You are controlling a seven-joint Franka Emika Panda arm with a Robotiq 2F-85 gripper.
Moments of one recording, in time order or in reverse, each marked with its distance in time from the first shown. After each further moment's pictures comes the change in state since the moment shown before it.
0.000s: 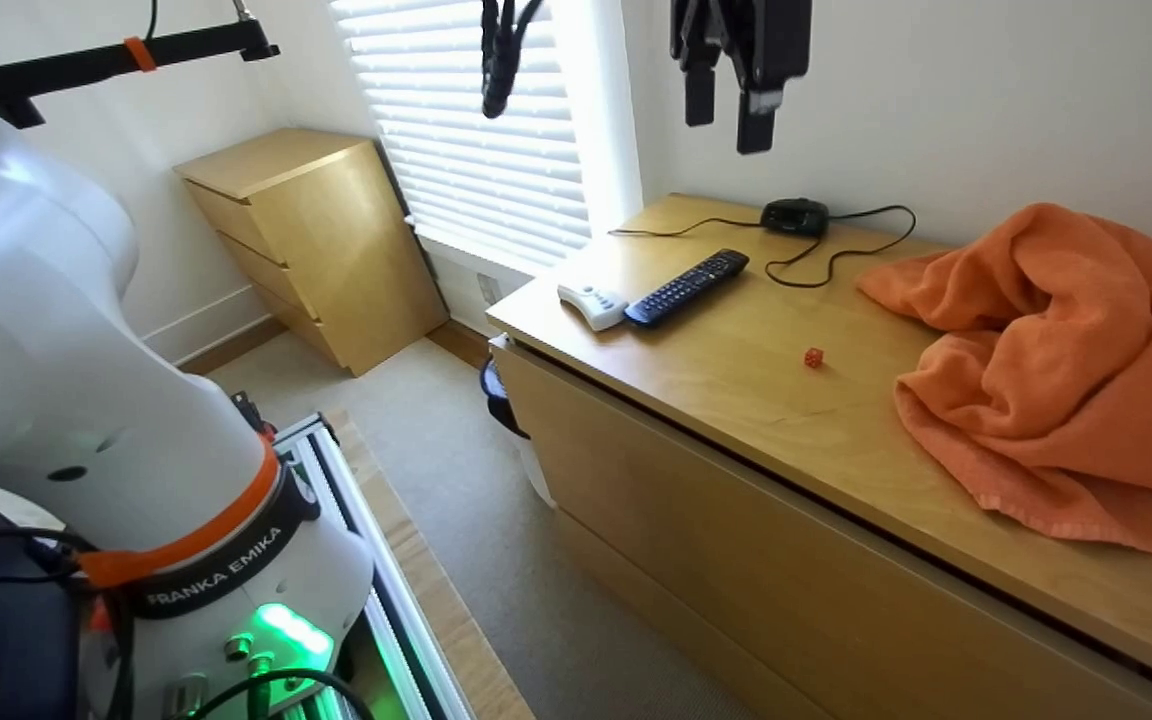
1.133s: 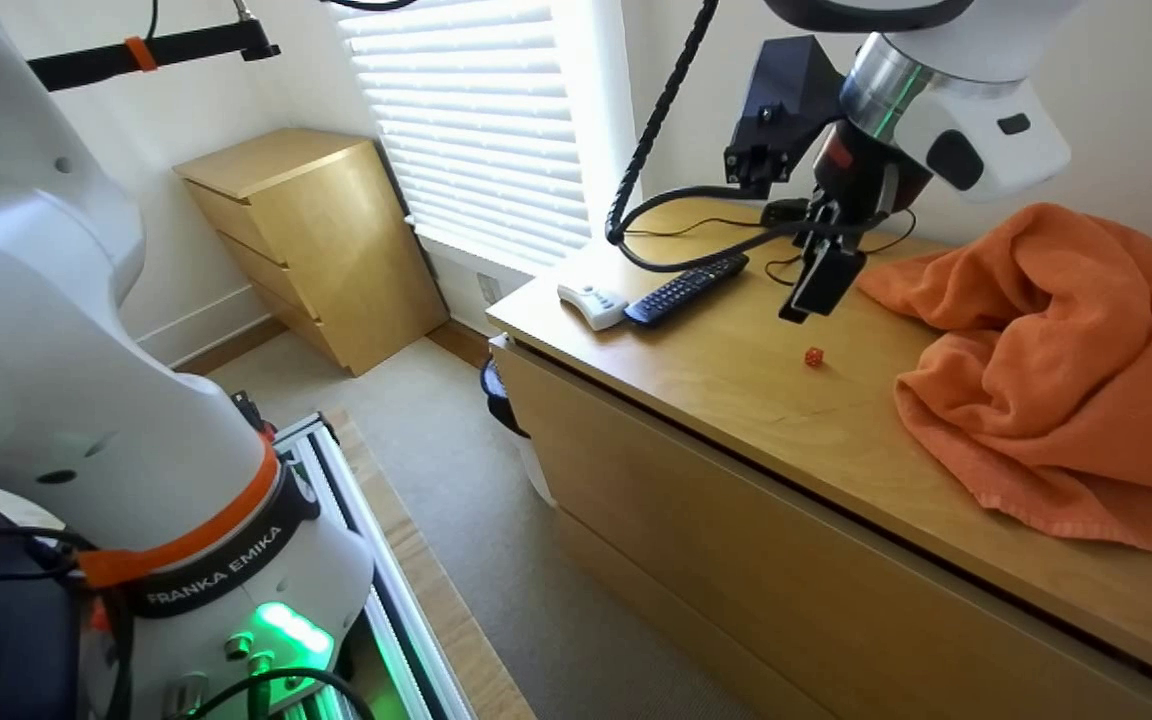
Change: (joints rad) arm -0.067 0.470 -0.118 0.136 0.562 0.155 0.041
